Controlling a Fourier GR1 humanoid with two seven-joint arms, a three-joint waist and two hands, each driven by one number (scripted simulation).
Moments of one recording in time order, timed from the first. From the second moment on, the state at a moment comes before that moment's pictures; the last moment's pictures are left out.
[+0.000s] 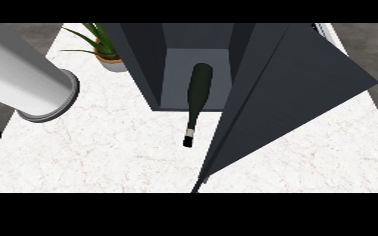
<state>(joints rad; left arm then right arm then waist) 0.50 0.80 -0.14 -2.09 0.91 0.19 -0.60 -0.07 -0.07 0.85 -2.40 0.08 -0.13 0.70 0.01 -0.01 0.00</state>
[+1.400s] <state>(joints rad) 0.35 0.71 -0.14 -2.07 0.91 0.21 -0.46 -1.04 -0.01 0.60 -1.73 -0.21 -0.47 0.62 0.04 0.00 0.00</state>
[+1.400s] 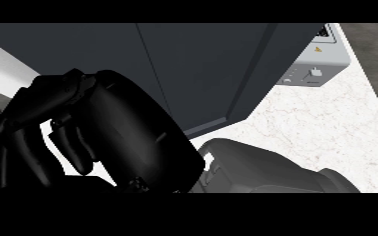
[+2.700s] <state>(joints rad) 0.31 0.63 -0.09 -2.05 0.84 0.18 -0.38 -1.22 -0.02 0.36 -1.12 -0.19 -0.15 0.20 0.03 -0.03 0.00</state>
